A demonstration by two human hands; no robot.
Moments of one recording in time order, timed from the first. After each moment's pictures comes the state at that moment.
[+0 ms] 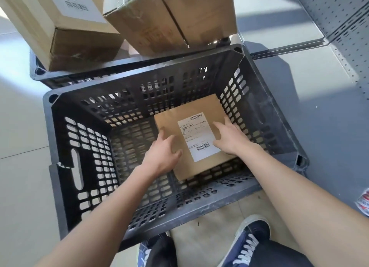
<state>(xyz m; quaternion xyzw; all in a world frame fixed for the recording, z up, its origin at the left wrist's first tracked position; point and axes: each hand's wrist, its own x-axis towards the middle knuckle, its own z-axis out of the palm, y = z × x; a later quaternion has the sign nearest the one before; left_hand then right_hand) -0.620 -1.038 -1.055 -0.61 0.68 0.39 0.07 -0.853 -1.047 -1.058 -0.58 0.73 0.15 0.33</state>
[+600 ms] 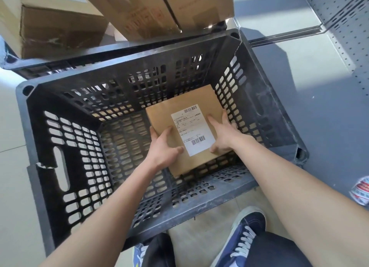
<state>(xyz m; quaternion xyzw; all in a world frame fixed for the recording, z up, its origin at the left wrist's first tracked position) -0.631 -1.033 -1.076 -0.64 0.54 0.54 -0.02 -0.853 -1.047 -1.070 -0.54 0.73 0.20 0.38</state>
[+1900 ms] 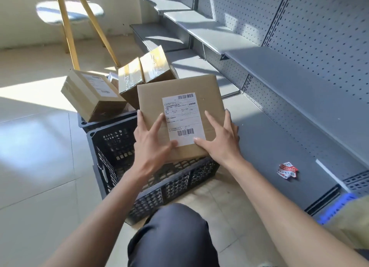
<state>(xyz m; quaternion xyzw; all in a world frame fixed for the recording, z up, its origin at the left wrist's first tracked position) -0.610 -0.912 -0.806 -0.55 0.72 0.30 -0.29 -0.813 -0.858 -0.799 -0.54 0.80 -0.25 0.12</state>
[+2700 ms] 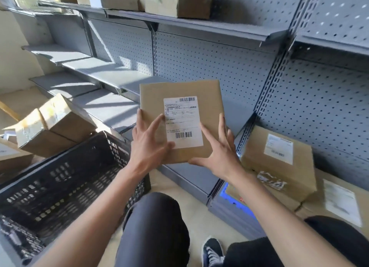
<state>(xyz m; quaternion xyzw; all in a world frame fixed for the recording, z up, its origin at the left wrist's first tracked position) -0.785 -0.754 -0.694 -0.32 0.85 0.31 -0.27 -0.941 -0.591 -0.714 -0.45 0.85 -0.26 -0.02</state>
